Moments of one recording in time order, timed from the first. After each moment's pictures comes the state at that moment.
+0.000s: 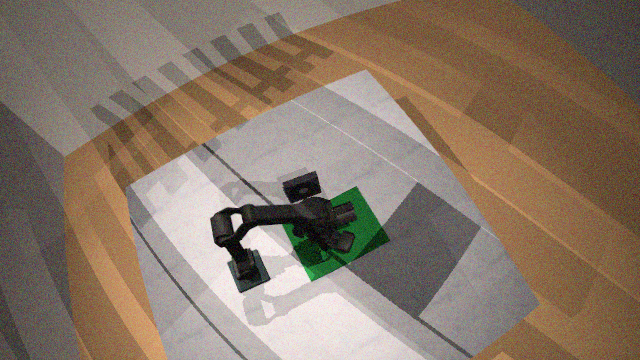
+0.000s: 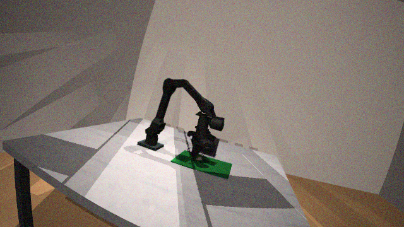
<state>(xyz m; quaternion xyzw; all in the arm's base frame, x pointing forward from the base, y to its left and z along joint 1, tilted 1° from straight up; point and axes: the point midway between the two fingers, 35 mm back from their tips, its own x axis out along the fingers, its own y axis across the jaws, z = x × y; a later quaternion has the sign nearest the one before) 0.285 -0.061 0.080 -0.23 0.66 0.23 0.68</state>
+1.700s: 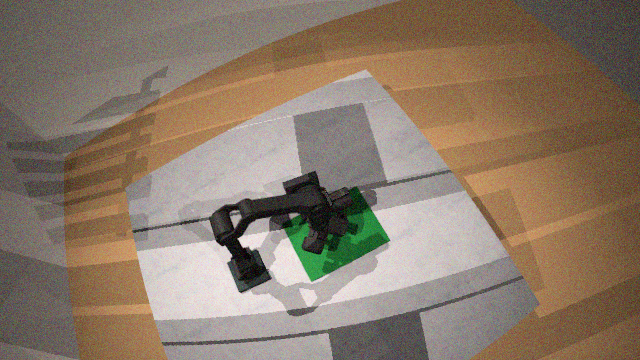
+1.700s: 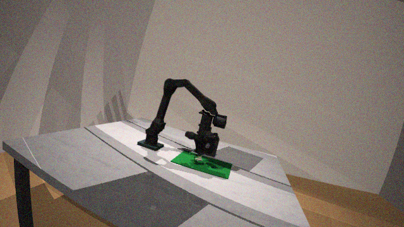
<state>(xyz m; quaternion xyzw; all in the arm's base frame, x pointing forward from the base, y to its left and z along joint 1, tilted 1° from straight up) 0.294 -0.030 0.091 0.31 0.64 -0.28 0.65</state>
